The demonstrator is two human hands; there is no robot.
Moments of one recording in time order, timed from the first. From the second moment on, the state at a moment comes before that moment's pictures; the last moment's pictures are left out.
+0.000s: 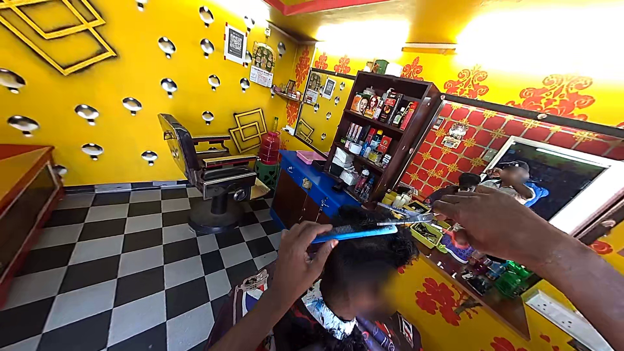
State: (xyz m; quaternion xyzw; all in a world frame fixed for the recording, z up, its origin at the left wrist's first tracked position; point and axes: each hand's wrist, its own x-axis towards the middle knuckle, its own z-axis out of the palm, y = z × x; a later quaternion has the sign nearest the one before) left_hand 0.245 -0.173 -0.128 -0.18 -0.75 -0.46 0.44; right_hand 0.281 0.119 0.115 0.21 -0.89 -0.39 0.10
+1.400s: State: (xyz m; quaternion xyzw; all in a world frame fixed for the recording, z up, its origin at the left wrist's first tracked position) left_hand 0.223 -0.179 -0.115 -0.21 -0.73 -0.43 0.48; right_hand 0.269 0.102 0.121 0.17 -0.91 -0.38 -0.01
